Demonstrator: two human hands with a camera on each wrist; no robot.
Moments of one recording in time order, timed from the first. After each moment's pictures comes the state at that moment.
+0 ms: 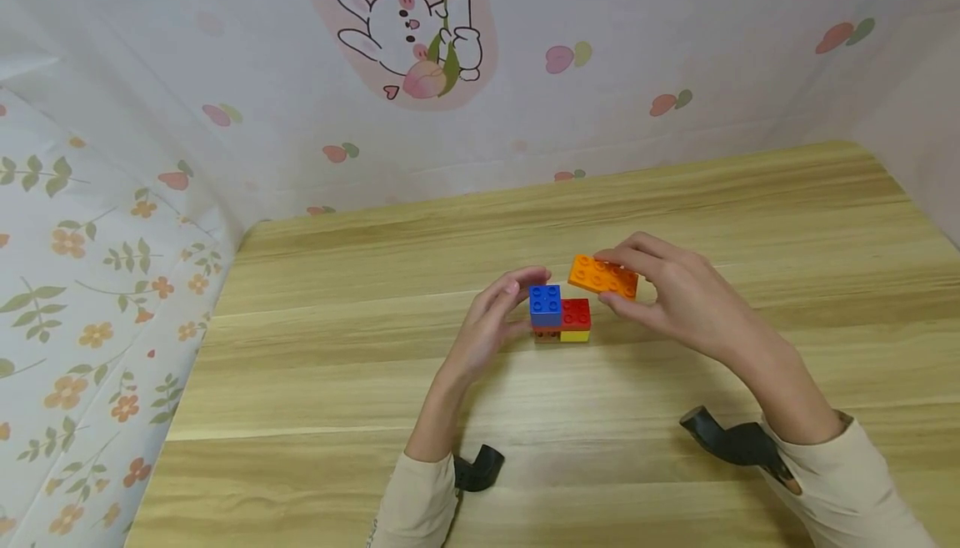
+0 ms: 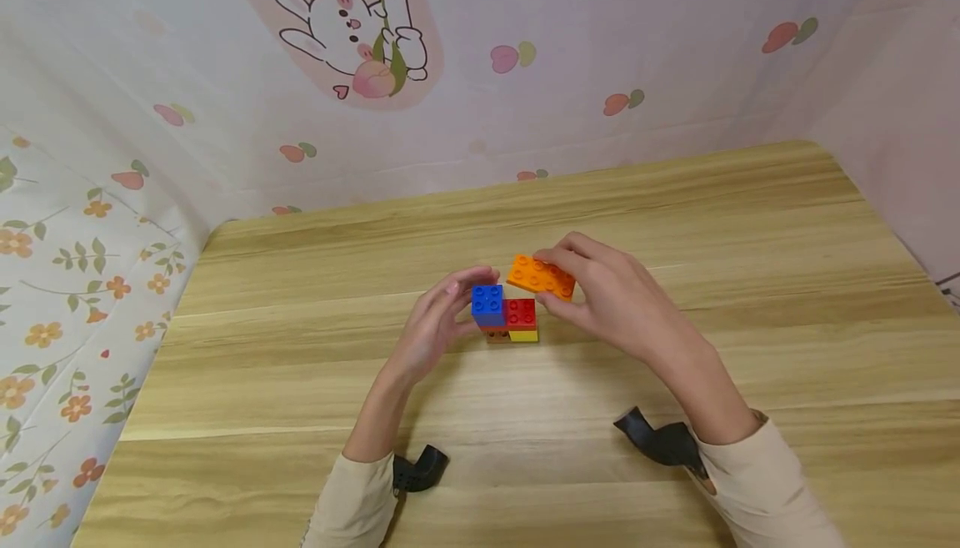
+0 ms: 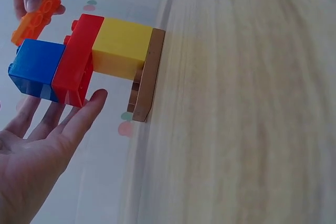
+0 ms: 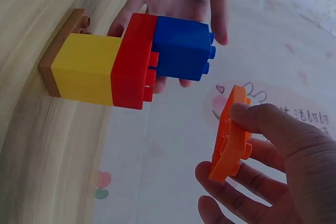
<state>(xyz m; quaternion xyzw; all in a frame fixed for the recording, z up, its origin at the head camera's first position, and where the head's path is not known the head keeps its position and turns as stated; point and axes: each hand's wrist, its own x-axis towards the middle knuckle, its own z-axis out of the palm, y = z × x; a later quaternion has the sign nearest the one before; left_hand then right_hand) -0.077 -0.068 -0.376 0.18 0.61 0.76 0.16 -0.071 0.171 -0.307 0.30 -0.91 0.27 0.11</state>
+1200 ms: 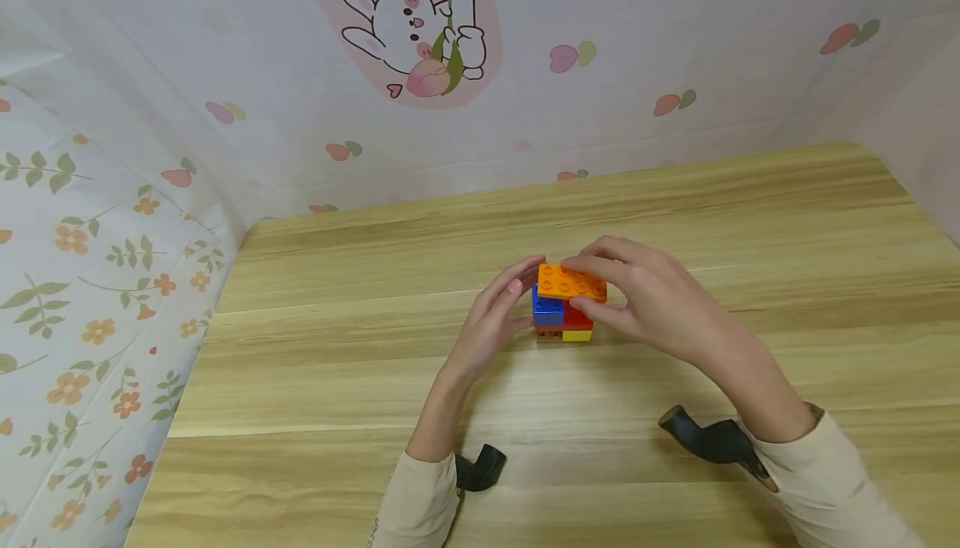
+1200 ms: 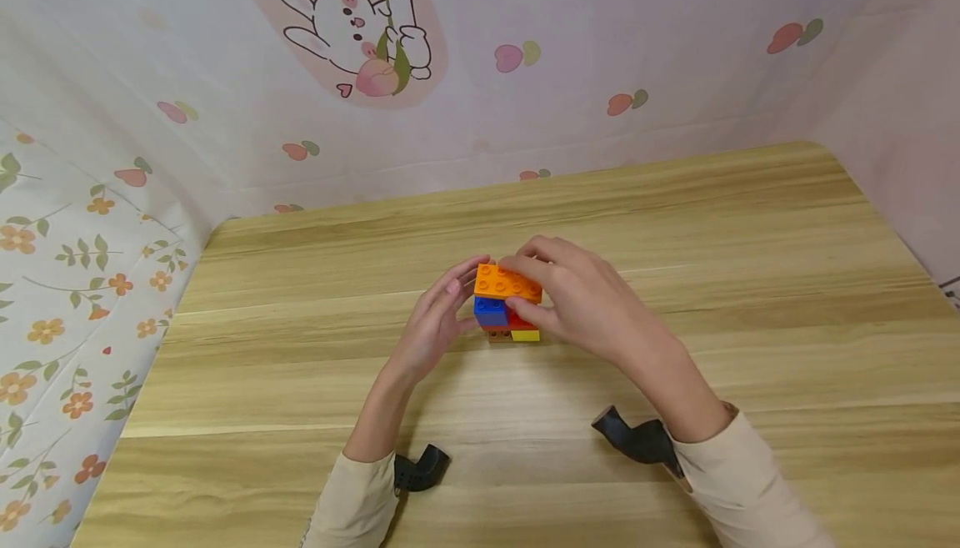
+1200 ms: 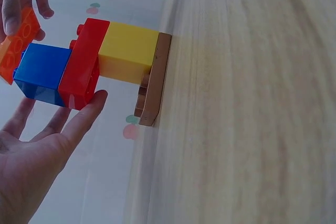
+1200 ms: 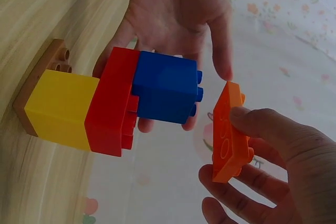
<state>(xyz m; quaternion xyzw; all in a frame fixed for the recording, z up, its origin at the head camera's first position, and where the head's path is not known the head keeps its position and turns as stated) -0.076 -0.067 -0.371 0.19 0.61 0.76 0.15 -0.072 0.144 -0.297 0.35 -0.89 0.26 0.11</state>
